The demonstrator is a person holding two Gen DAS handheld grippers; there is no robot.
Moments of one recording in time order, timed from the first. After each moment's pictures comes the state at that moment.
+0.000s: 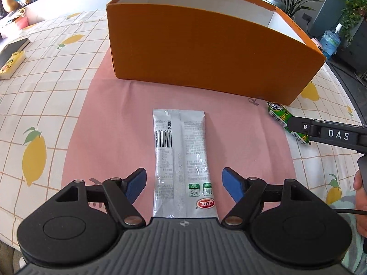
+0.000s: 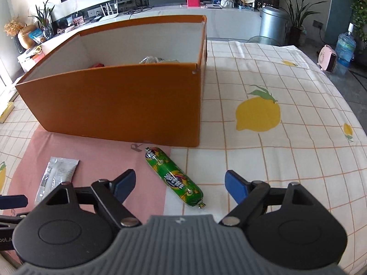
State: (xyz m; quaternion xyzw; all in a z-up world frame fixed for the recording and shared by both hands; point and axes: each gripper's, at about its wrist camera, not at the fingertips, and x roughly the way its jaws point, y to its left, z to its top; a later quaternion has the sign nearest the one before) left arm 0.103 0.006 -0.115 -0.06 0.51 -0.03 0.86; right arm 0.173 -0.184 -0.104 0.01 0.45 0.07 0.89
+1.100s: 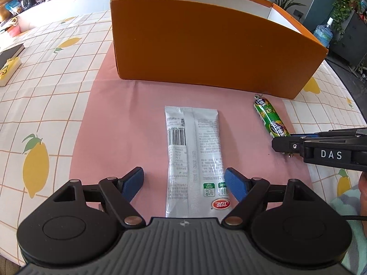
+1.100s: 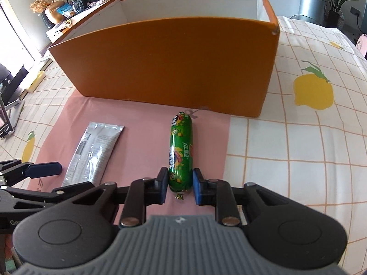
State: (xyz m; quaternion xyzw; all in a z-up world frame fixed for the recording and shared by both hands) left arm 0.102 0.022 -0.122 -0.04 0.50 -0.06 0.87; right arm 0.165 -0.147 -0.117 0.03 0.51 0.17 0.84
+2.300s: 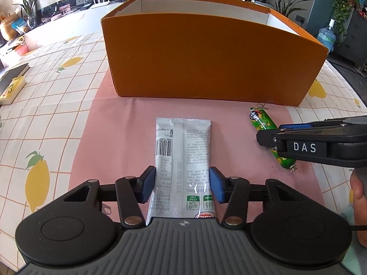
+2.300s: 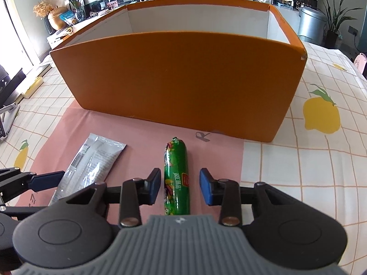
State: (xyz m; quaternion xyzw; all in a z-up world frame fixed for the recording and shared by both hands) left arm 0.105 0.003 -0.124 -0.01 0.46 -0.03 0.89; right arm 0.172 -0.130 -0.122 0.00 0.46 0.15 0.88
